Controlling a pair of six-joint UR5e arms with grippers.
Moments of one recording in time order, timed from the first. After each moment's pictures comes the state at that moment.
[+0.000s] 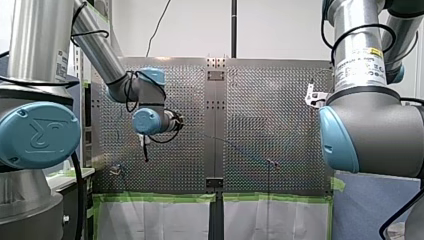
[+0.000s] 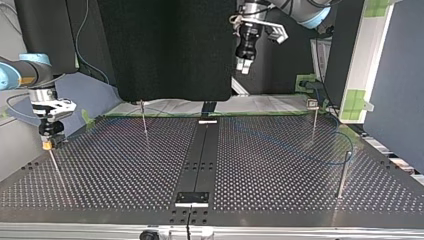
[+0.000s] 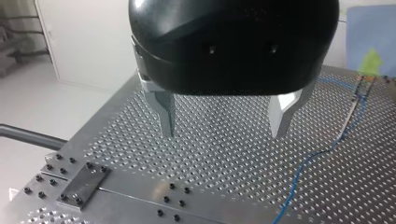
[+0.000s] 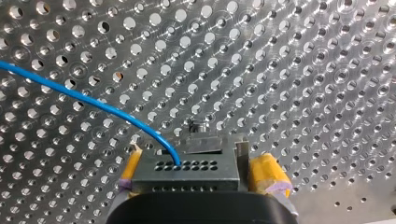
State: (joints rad) left arm -0.57 -1.66 -2.35 -2.26 -1.94 -1.83; right arm 1.51 -1.04 1.47 -0.51 1.13 1.76
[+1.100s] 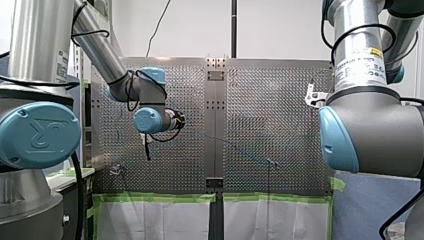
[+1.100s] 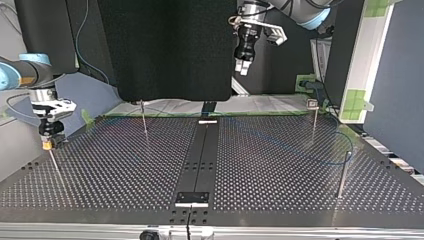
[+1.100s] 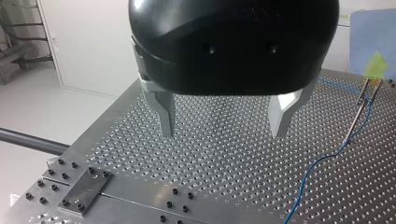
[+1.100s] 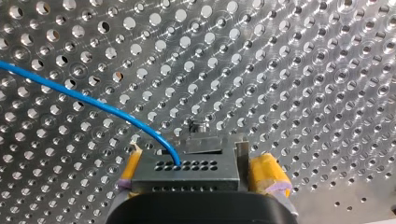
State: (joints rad) left arm -0.57 -1.66 -2.34 -2.26 -1.93 -1.83; right arm 1.51 -1.04 1.47 -0.51 1.13 1.76
